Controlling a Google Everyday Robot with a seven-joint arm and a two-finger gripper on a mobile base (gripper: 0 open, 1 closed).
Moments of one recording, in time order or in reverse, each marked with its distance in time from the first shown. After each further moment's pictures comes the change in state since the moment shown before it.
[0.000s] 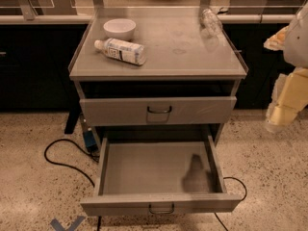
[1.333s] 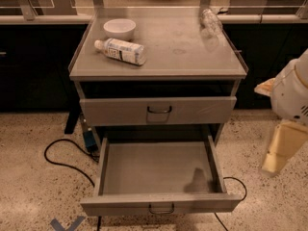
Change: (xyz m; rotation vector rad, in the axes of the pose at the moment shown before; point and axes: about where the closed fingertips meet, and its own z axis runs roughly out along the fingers) arm 0.023 0.055 0.062 -0.108 0.027 0.003
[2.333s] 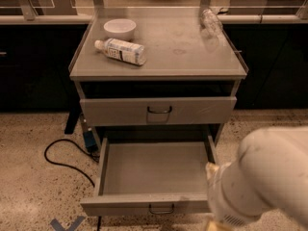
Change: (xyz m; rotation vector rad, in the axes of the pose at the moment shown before) arm -0.047 0.134 0.142 -0.067 -0.063 0.024
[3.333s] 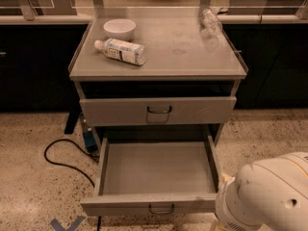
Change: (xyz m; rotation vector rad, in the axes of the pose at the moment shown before) arm 0.054 -0.010 0.059 0.061 0.086 0.092
